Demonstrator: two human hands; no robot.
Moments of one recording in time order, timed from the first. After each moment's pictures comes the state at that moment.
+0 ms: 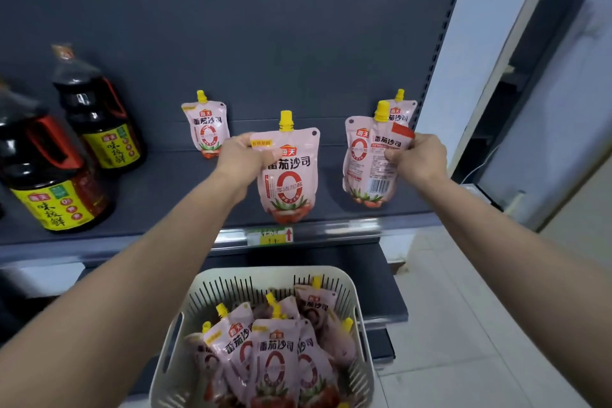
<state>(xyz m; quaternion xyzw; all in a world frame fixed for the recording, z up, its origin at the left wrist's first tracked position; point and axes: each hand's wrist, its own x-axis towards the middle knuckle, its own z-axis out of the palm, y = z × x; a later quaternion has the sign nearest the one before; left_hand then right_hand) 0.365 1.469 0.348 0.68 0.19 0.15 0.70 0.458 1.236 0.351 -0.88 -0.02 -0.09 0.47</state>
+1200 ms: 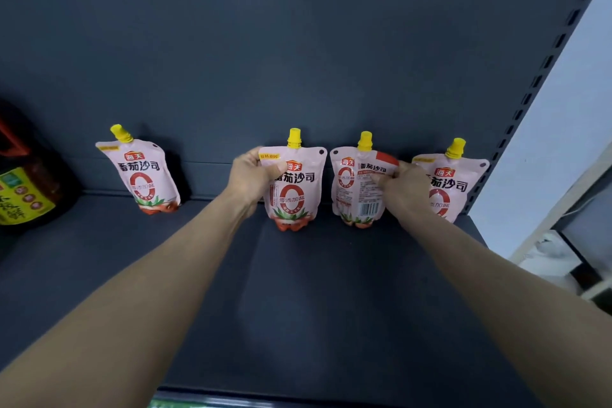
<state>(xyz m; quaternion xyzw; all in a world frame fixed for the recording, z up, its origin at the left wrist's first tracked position) 0.658 1.502 0.288 0.65 0.24 0.22 0.69 0.758 1.304 0.279 -0.86 -0.09 0.00 0.50</state>
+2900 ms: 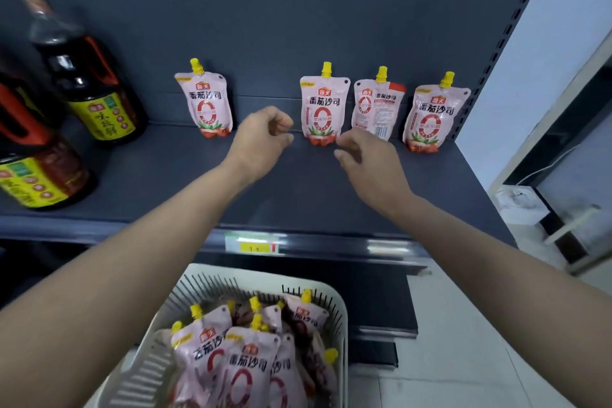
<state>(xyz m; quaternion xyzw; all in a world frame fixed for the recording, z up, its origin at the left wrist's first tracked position) 0.468 1.466 0.317 0.85 0.16 0.25 0.43 0.525 1.290 0.308 -0.86 -0.34 -0.08 0.37</state>
